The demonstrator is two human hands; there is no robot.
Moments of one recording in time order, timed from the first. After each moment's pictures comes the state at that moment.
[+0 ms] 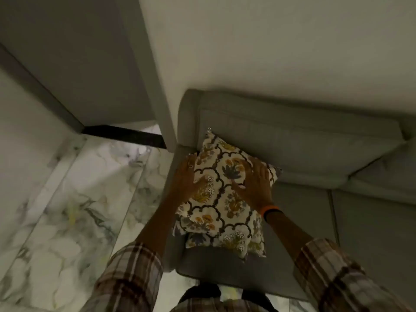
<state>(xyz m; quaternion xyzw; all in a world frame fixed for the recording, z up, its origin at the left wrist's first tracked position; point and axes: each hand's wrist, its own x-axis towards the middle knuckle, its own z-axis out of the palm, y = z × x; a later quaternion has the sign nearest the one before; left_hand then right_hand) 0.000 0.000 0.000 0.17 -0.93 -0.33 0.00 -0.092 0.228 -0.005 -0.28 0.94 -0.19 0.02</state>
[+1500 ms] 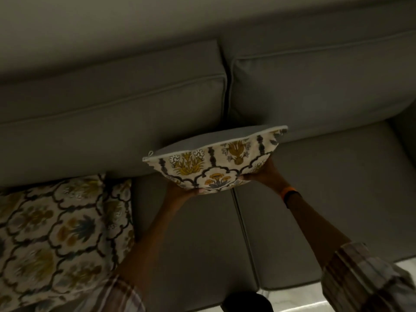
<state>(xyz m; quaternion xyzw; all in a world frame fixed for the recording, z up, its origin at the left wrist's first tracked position) -0.276 0.511 -0.222 0.17 -0.76 -0.61 -0.16 -0.364 0.819 -0.226 0.06 0.79 -0.56 0.23</state>
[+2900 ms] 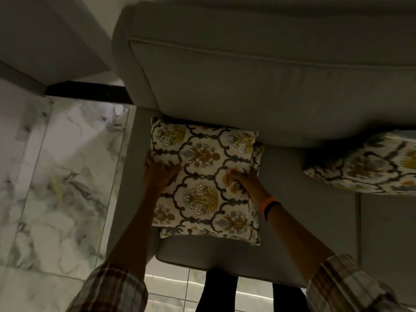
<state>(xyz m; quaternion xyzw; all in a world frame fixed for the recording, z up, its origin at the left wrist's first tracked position) -0.075 0.026 -0.201 0.52 -0.75 -0.40 -0.12 -0.175 0.296 -0.226 0.17 0.67 -0.55 0.47</state>
